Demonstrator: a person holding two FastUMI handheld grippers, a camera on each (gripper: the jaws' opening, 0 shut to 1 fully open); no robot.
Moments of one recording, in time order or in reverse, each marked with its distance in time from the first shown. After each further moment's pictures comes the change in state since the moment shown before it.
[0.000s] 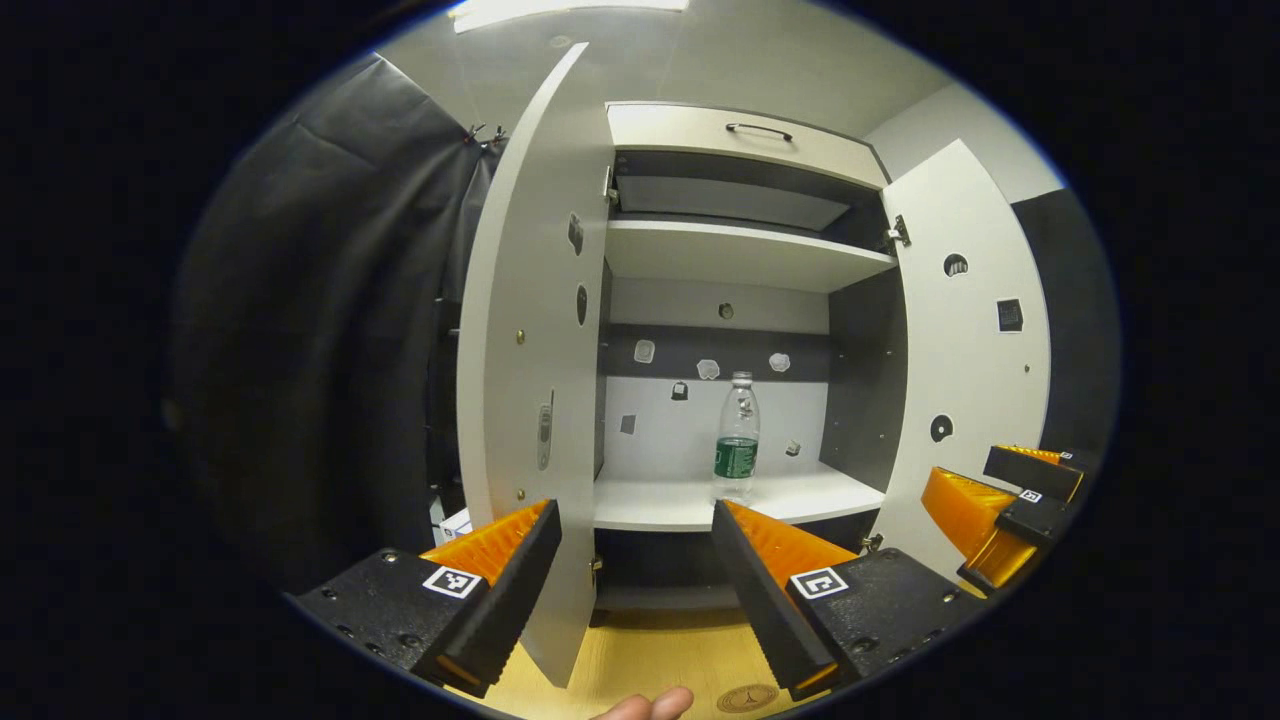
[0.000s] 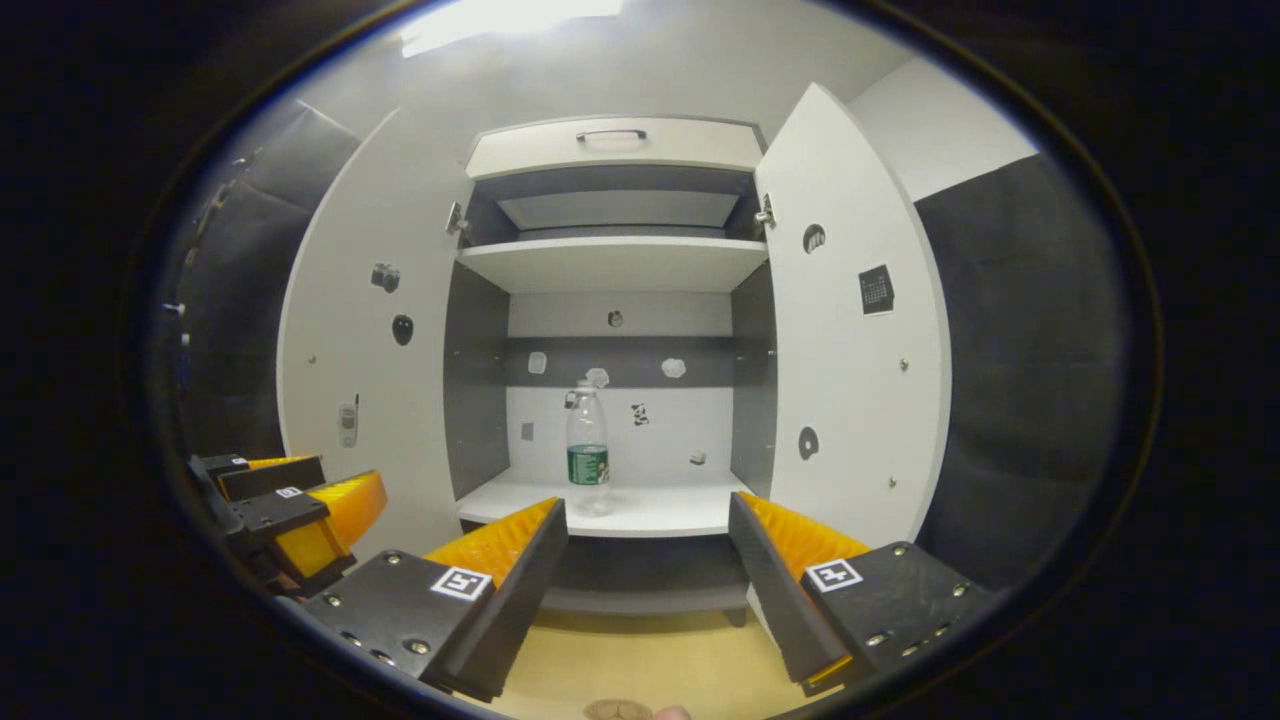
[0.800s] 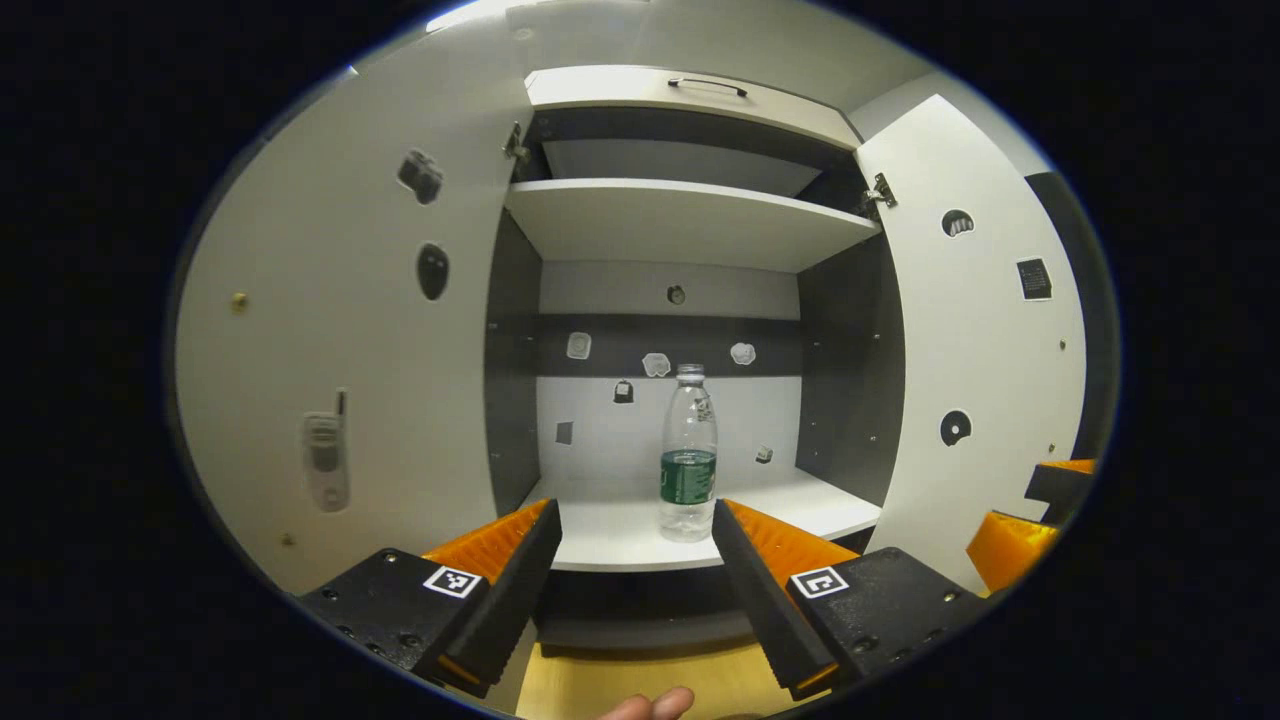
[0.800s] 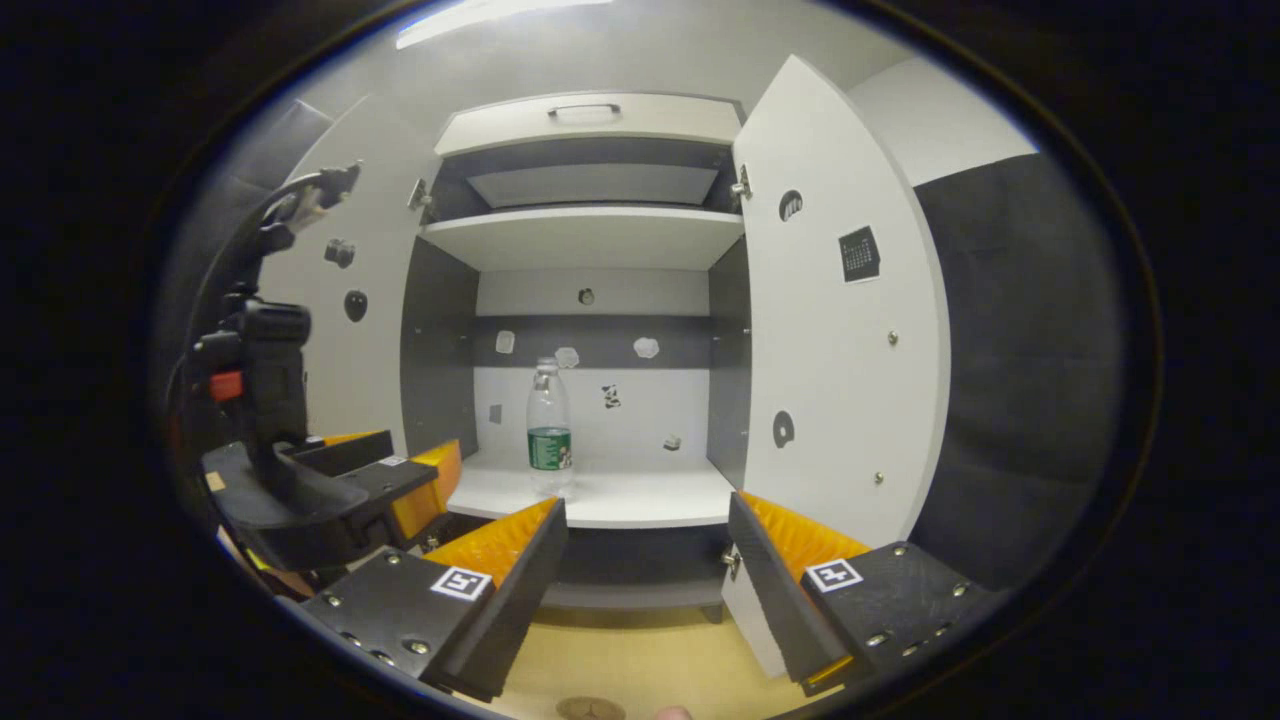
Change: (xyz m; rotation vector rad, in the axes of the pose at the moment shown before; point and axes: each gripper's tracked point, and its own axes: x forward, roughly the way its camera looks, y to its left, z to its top) left arm 0.119 -0.075 -0.011 0.019 -0.010 -0.121; right arm 0.028 -0.038 -0.021 -0.011 0.064 -0.054
